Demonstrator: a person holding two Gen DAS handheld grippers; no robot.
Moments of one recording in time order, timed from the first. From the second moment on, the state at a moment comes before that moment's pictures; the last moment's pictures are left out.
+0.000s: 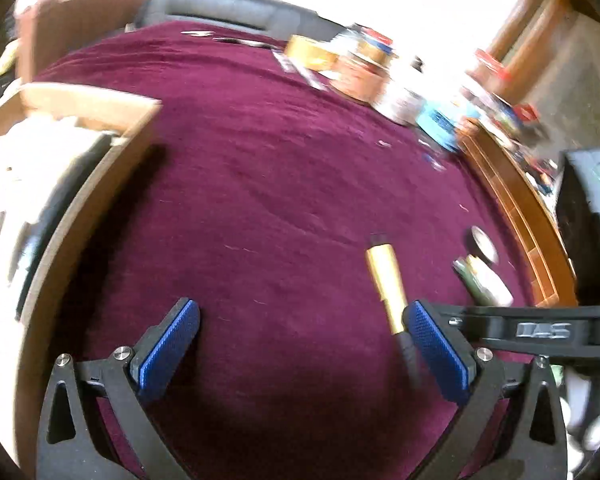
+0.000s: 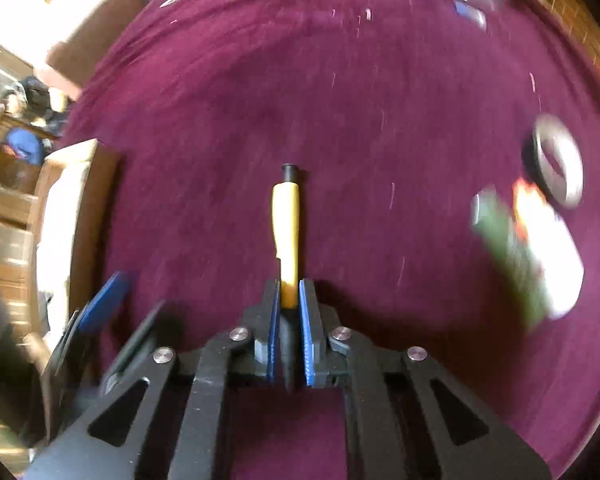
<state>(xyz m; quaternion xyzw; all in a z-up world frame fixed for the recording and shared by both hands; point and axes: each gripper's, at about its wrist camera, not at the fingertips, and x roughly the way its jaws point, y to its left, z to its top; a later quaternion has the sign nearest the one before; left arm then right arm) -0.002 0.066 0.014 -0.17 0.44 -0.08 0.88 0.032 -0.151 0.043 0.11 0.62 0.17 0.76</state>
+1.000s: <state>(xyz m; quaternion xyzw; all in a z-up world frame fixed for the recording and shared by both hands) -0.004 0.044 0.010 -0.11 0.44 -0.06 0.89 0.009 -0.242 0.027 0.08 0.47 0.05 0.88</state>
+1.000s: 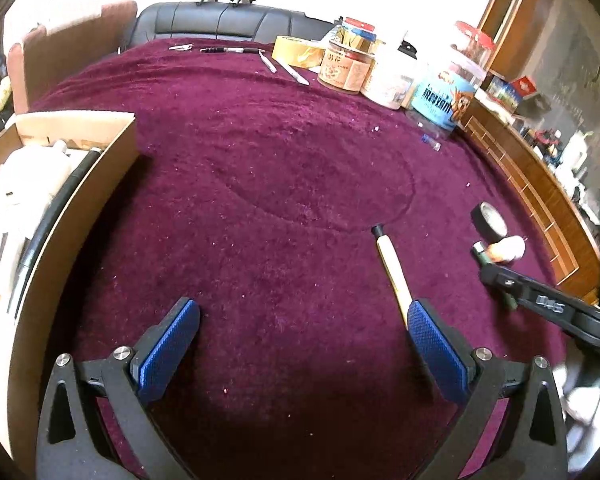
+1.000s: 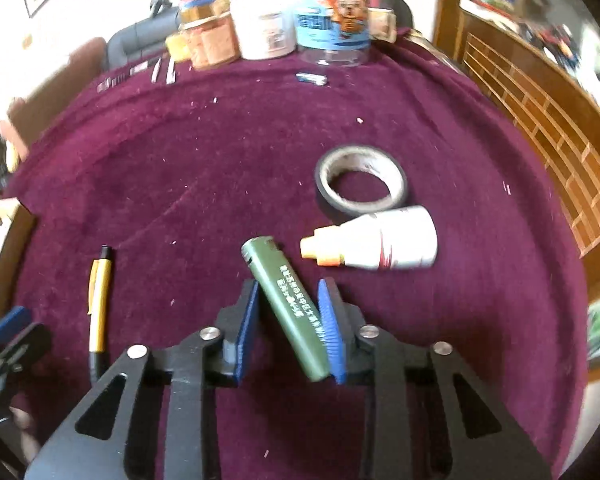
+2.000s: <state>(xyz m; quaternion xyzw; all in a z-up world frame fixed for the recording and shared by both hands) -0.085 0.066 0.072 -0.11 0.41 -0.15 0.89 -0.011 -0.271 0.019 0.20 0.42 0.10 0.88</state>
